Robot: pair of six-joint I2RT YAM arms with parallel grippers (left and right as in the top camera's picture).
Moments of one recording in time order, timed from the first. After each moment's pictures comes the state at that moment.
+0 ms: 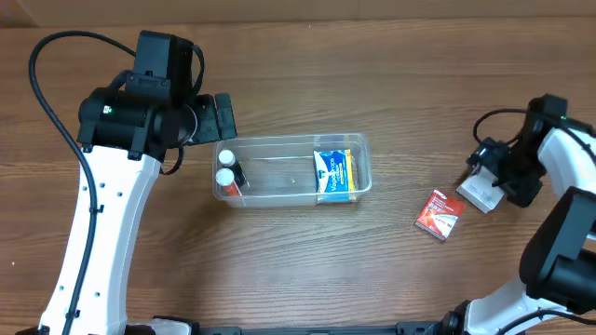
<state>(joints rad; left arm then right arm) -0.19 1.52 1.73 -1.30 -0.07 -0.36 -0.38 1.83 1.22 -0.92 -0.03 0.38</state>
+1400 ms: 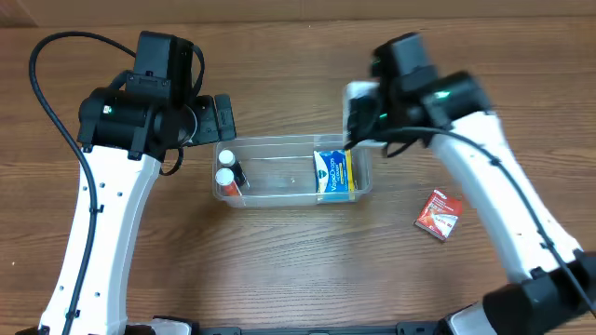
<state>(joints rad) -0.19 1.52 1.73 -1.31 -0.07 -0.36 0.43 1.69 1.68 -1.15 -0.07 0.42</state>
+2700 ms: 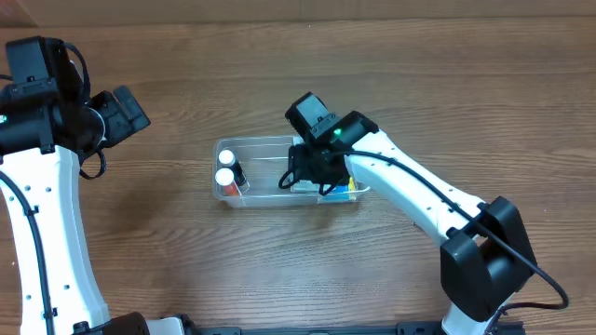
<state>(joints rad) 0.24 1.52 1.73 -1.31 0.01 -0.35 0.67 1.88 1.48 -0.94 -0.07 0.69</state>
